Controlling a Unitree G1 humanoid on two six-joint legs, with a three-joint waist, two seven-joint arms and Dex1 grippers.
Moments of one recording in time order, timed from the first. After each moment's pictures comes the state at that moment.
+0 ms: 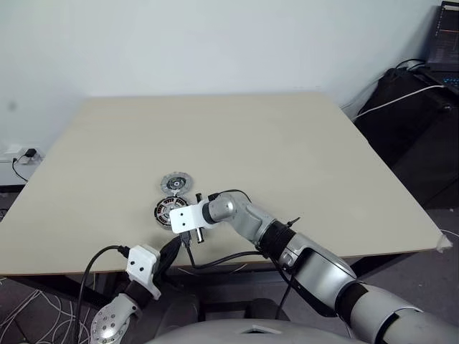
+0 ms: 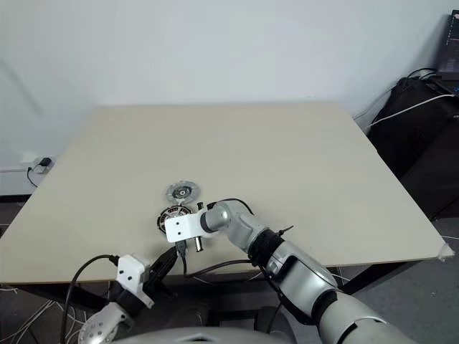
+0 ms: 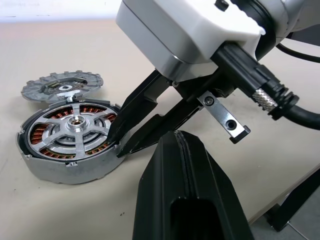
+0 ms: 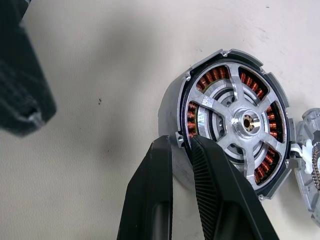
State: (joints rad) left arm 0.56 0.26 -0.11 -0.19 -0.19 -0.25 -0.48; right arm -0.70 -0.03 0.77 0.61 -0.40 0.03 0.82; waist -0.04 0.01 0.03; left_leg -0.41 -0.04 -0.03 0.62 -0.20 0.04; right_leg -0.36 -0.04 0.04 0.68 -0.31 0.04
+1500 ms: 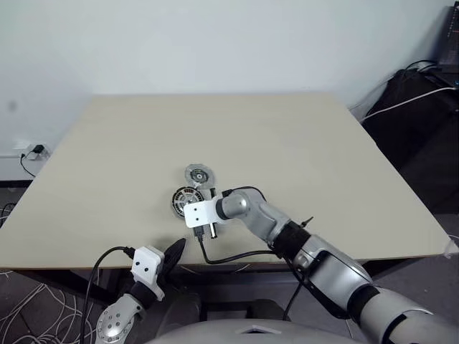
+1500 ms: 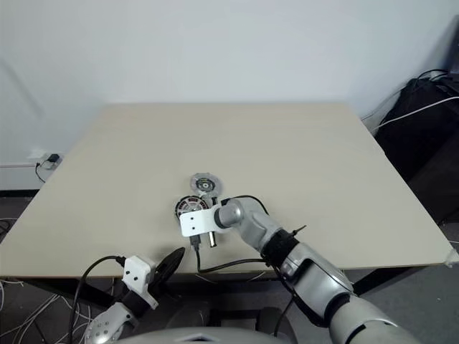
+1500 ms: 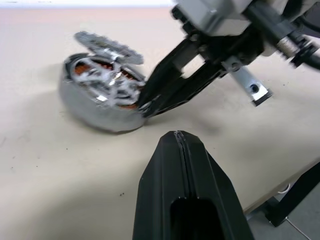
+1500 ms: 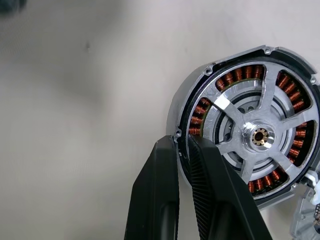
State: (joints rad) left arm 0.54 0.25 -0.13 -0.12 -0.19 -0.27 -0.49; right arm -0.64 -0.18 0.74 0.42 -0.43 0.13 0.85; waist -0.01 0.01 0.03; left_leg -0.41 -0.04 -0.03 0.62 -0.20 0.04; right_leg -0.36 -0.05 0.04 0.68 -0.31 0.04
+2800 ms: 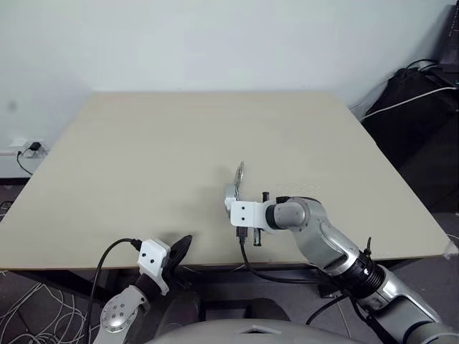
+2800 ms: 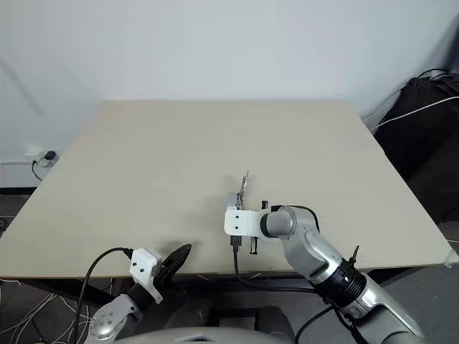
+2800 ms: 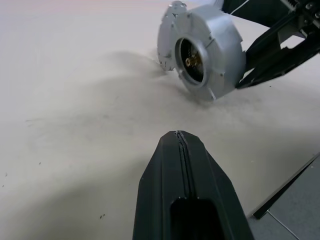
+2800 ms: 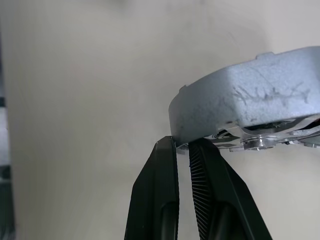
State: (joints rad) left arm 0.50 0.26 -0.15 -0.18 -0.20 -0.16 -0.51; right arm -0.36 -0.49 0.64 -0.29 -0.43 0.65 0.97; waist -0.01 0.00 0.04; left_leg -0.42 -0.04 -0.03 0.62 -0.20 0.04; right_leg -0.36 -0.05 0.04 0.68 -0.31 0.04
